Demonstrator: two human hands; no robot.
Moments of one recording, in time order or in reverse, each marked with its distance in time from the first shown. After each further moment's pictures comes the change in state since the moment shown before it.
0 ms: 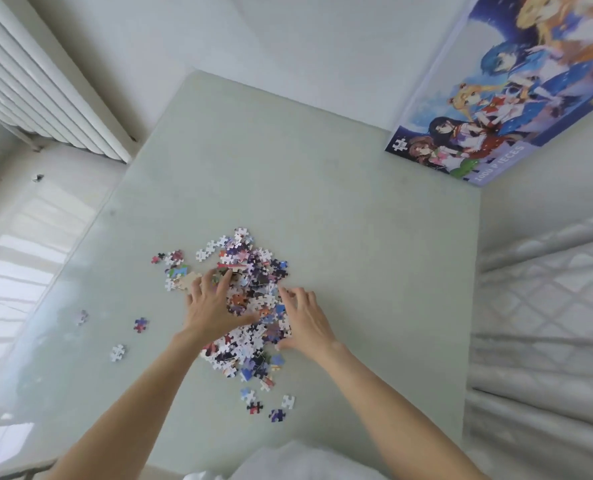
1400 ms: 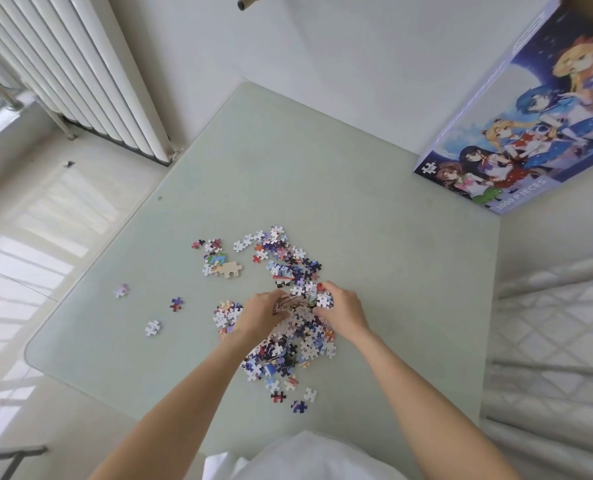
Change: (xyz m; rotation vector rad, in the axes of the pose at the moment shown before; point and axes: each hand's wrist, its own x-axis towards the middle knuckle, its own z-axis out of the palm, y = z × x) left_hand -0.032 0.020 0.008 -0.344 0.013 0.171; right_hand -0.002 -0.006 -0.026 0.345 0.161 0.191
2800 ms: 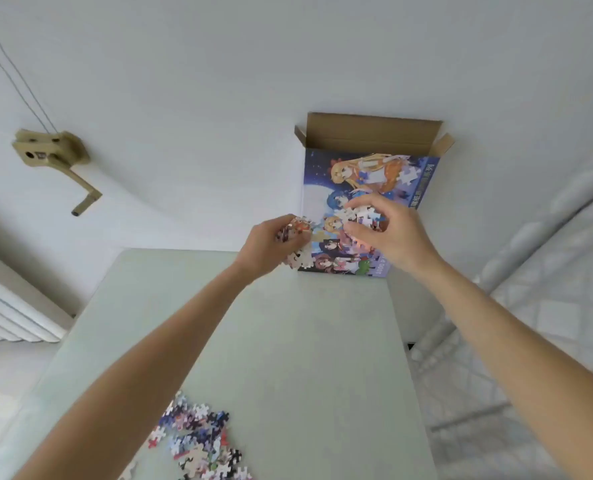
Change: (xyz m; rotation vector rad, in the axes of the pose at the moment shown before) left_hand 0.138 0.348 -0.139 -0.236 0.142 0.664; right_hand -0.038 0.019 -0.384 0.294 0.697 -0.368
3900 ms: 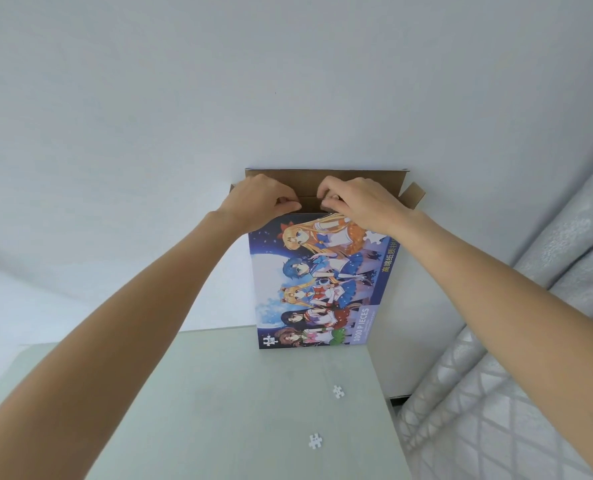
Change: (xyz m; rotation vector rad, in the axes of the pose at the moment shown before) left_hand 0.245 0.030 0.011 0.751 -0.048 0.511; right_hand 0.203 0.110 -0.061 -0.734 -0.116 -0.274
